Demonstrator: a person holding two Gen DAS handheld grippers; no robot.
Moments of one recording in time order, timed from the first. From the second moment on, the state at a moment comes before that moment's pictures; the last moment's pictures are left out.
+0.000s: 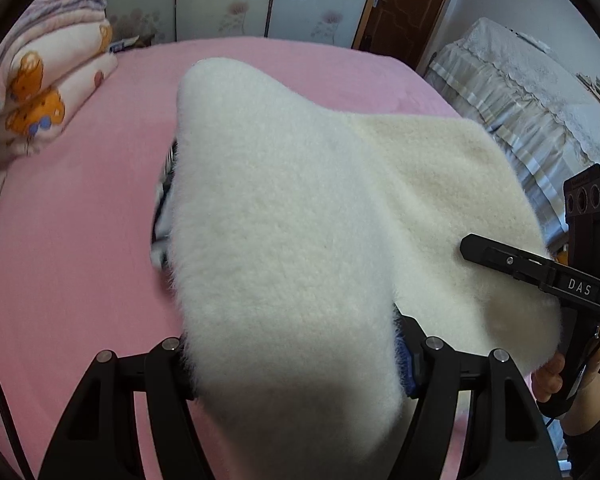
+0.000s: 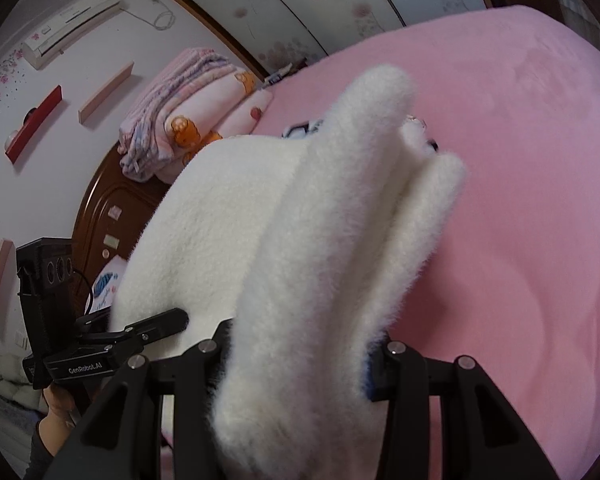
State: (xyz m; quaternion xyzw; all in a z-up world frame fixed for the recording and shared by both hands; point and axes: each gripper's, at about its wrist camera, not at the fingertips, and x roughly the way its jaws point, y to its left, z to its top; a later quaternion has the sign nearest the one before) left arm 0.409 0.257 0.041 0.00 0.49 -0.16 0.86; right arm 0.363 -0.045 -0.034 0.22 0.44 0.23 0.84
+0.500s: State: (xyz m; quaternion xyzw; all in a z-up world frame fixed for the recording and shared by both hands) left arm 0.642 0.323 -0.075 -0.02 0.50 -0.14 0.86; right arm 0.551 -0.015 -0.175 0.27 0.45 0.18 0.83
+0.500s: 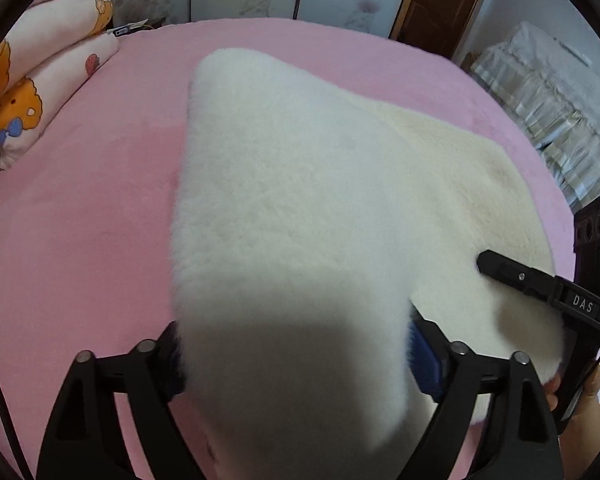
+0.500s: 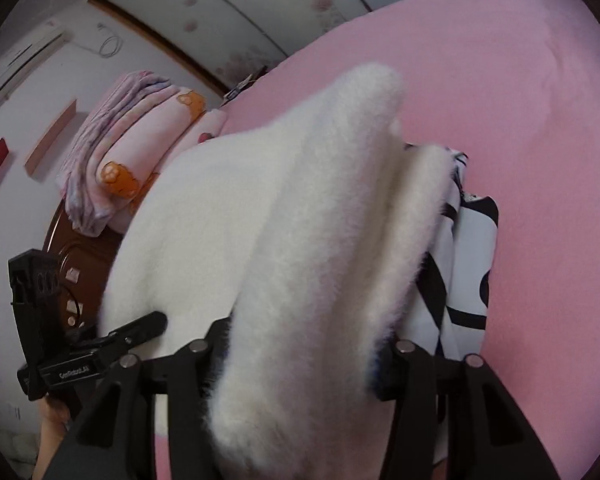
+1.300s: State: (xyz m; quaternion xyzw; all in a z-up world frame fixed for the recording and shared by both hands) left arm 0.562 0.288 -0.007 0.07 0.42 -0.05 0.90; right arm 0.517 0.048 -0.086 0.01 0.43 0.12 0.90
